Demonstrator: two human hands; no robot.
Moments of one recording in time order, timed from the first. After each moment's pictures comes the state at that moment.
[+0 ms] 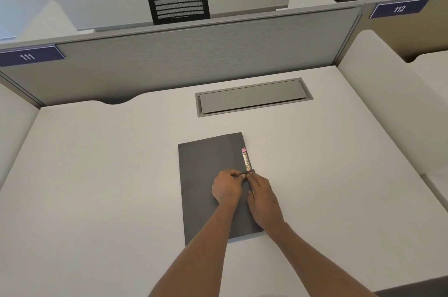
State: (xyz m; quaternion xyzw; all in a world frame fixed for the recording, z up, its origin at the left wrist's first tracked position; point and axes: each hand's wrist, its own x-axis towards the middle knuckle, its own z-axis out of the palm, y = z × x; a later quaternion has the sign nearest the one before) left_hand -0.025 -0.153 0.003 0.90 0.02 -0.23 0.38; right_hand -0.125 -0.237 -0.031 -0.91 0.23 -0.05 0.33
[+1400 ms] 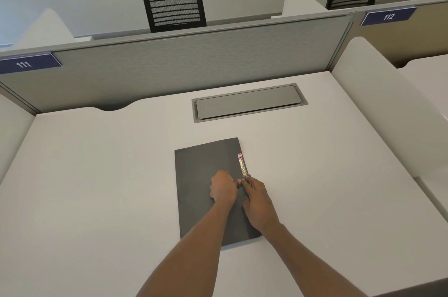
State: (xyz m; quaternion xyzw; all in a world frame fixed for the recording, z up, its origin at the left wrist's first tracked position) left_hand -0.003 -0.165 -0.007 0.90 0.04 -0.27 0.33; right_hand -0.119 -0.240 -0.019 -0.92 0.21 0.00 0.32
